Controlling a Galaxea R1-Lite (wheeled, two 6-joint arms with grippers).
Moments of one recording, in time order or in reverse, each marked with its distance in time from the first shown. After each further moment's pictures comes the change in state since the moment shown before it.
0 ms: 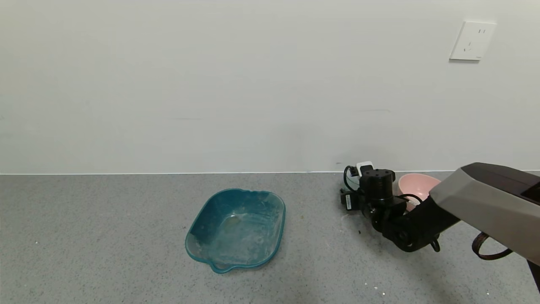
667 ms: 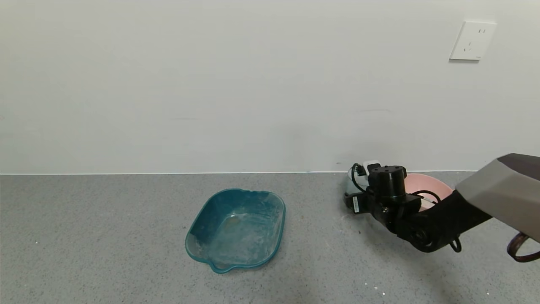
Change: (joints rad) left arm 0.000 0.000 0.000 0.000 0.000 0.000; right arm -0.002 -0.126 0.095 0.114 0.040 0.016
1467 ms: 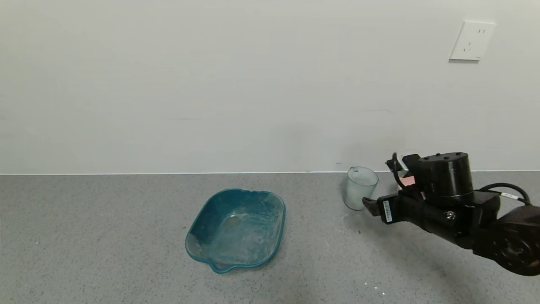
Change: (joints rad) left arm 0.000 0.000 0.000 0.000 0.000 0.000; right arm 0.033 -0.431 0.246 0.237 0.081 -0.001
